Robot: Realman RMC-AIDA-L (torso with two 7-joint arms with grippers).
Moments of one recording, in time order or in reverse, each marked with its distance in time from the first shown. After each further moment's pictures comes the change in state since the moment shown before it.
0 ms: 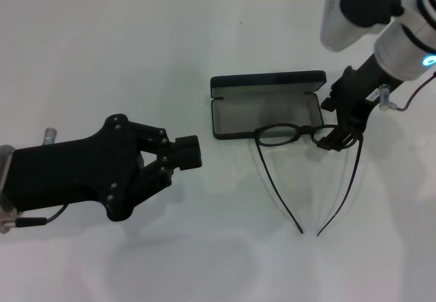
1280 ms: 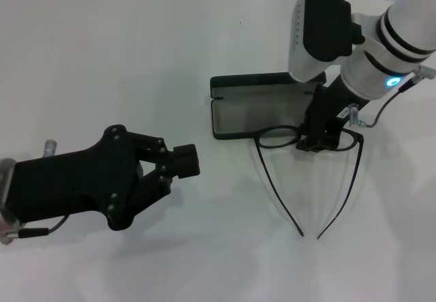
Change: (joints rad) left arm 0.012 -0.005 -0.003 -0.055 0.005 0.000 0.056; right arm 0.051 0.003 -0.175 0.155 0.119 0.170 -0.026
